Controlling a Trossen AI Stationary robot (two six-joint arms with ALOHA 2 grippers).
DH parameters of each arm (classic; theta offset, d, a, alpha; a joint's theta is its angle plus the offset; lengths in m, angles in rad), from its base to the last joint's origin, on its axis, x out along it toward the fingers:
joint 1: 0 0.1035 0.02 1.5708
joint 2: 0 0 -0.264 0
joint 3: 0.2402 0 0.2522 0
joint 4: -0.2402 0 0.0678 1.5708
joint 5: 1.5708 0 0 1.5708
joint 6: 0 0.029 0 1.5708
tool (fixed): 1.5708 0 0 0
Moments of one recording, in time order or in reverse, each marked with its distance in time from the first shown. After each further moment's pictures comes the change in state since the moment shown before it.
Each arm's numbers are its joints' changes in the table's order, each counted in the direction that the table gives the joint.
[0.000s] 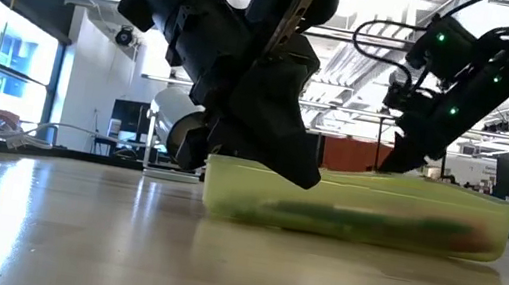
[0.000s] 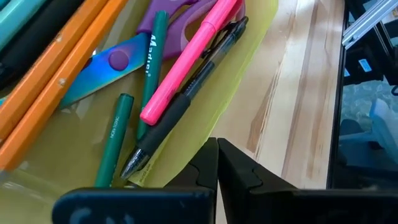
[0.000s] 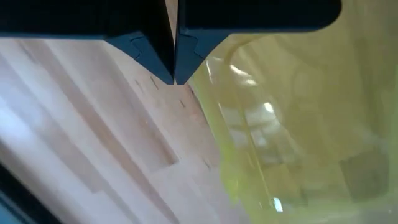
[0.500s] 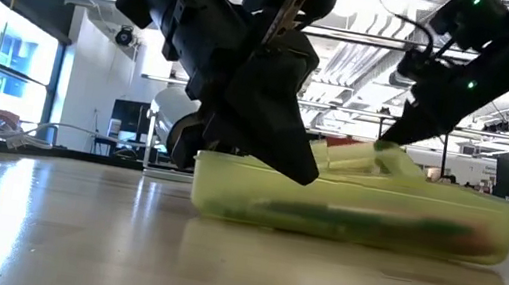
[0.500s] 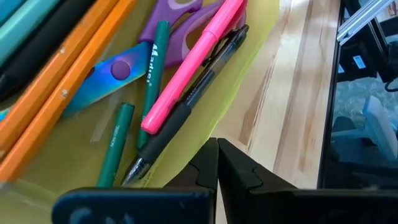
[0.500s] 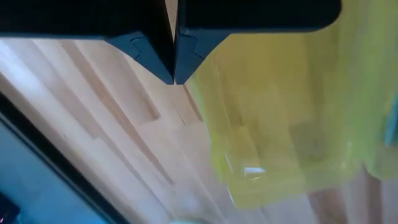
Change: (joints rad) left arm 0.000 0.002 0.000 -0.003 0.013 -0.017; right arm 0.157 0.135 0.000 -0.002 0.102 -0.003
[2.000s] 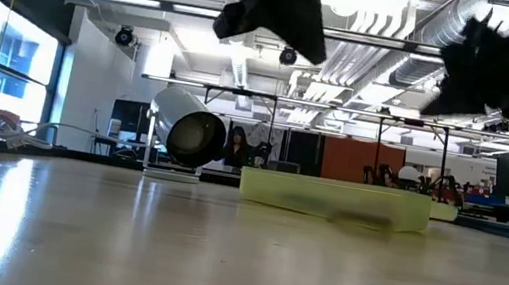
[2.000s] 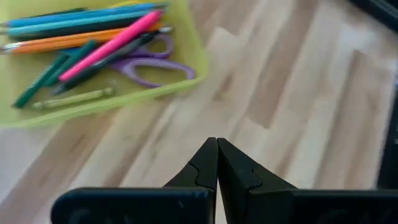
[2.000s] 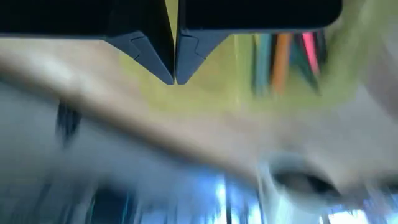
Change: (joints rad) left arm -0.002 0.094 0.444 -0.732 -0.324 0.181; right arm 0.351 0.225 -0.004 -0.325 0.723 0.550
